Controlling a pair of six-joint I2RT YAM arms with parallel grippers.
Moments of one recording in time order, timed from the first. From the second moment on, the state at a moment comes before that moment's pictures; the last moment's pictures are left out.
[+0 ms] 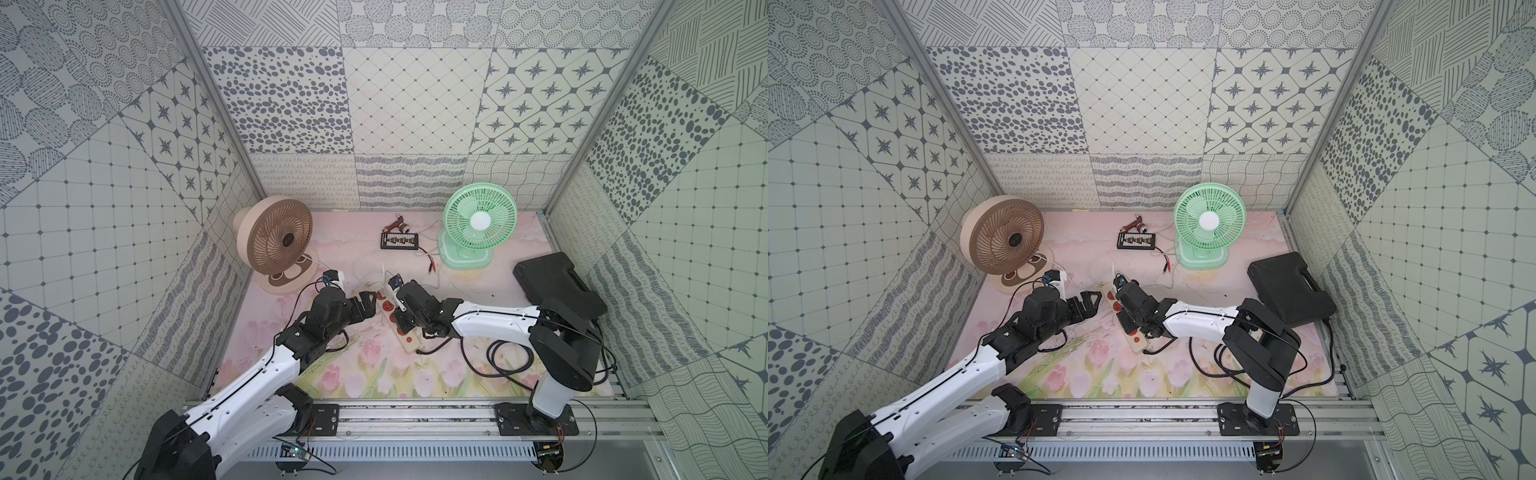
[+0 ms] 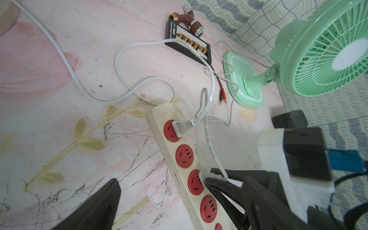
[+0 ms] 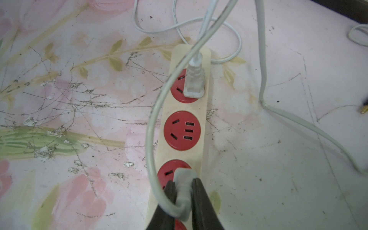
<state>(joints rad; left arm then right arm) -0.49 0.92 0.52 -0.15 -0.07 -0.71 0.99 1.74 1.02 -0.14 0.15 0.28</state>
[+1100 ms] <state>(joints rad) -0.49 0.91 0.52 -0.15 -0.07 -0.71 1.02 1.77 0.99 -0.07 0.22 0.31</state>
